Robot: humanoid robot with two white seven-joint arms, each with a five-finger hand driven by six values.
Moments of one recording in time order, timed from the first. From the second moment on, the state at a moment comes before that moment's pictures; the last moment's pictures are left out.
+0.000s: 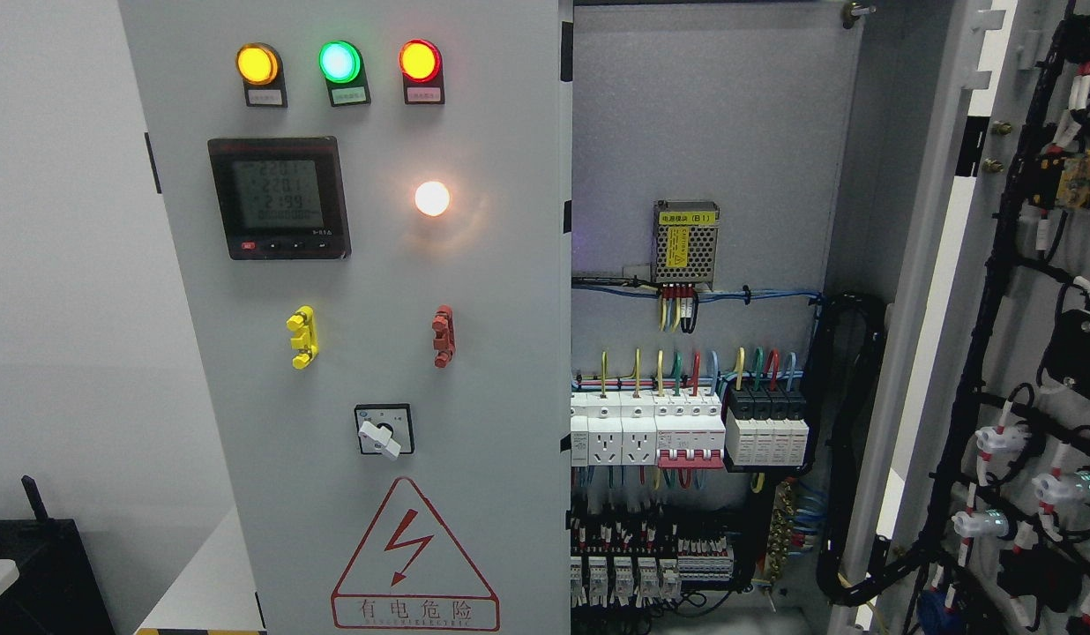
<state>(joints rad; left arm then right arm) 0.05 -0.04 0.09 0.00 -0.08 -0.04 -0.27 0.29 -0.21 0.47 -1.84 -0.15 -0.34 0.01</state>
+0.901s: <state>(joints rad) 0.05 -0.04 0.09 0.00 -0.08 -0.04 -0.28 0.03 -0.15 0.41 -1.81 -0.20 -0.12 0.01</state>
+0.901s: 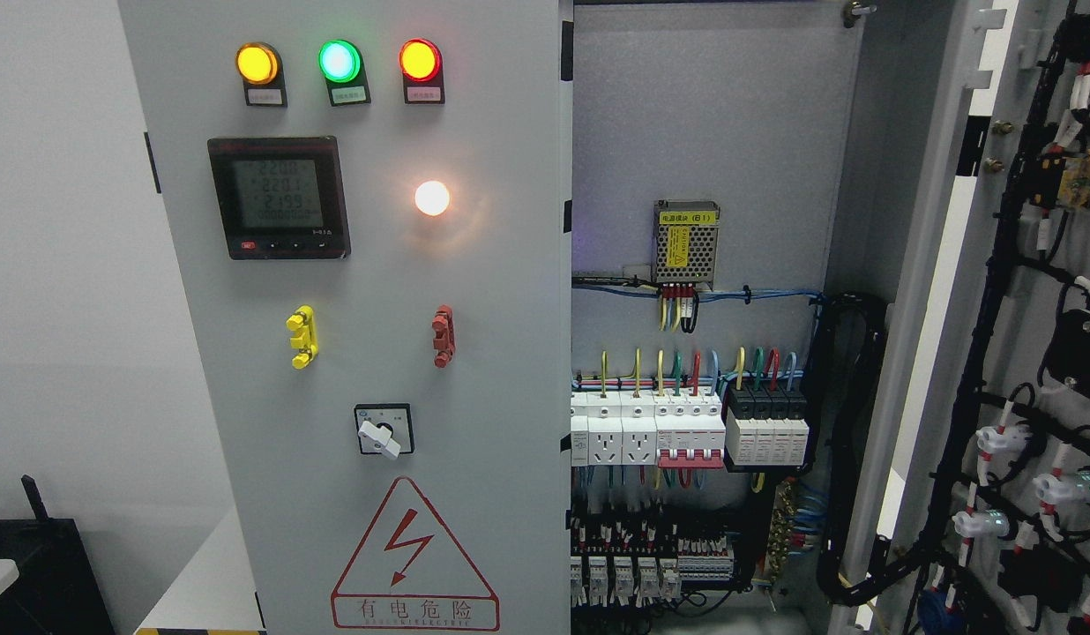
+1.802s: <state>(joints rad) 0.05 -0.04 0.09 0.00 -0.08 -0.04 -0.28 -0.15 -0.05 0.35 -1.75 -0.26 -0.01 0.01</state>
